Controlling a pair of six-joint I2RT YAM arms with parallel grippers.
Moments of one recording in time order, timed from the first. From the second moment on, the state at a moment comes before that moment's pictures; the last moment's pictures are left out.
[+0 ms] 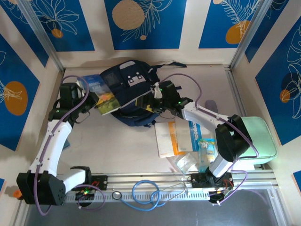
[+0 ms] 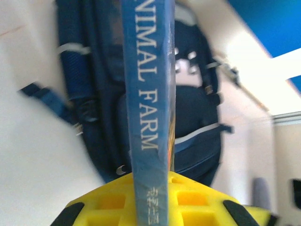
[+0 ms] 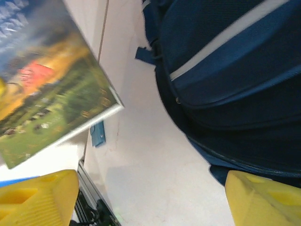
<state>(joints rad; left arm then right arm) -0.06 1.12 1.04 -0.51 0.26 -0.73 0.60 1.63 1.12 -0.10 -0.50 0.85</state>
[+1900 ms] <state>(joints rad) -0.36 1.42 1.03 0.15 0.13 -1.25 0.52 1.86 1.14 0.78 -0.59 1.57</state>
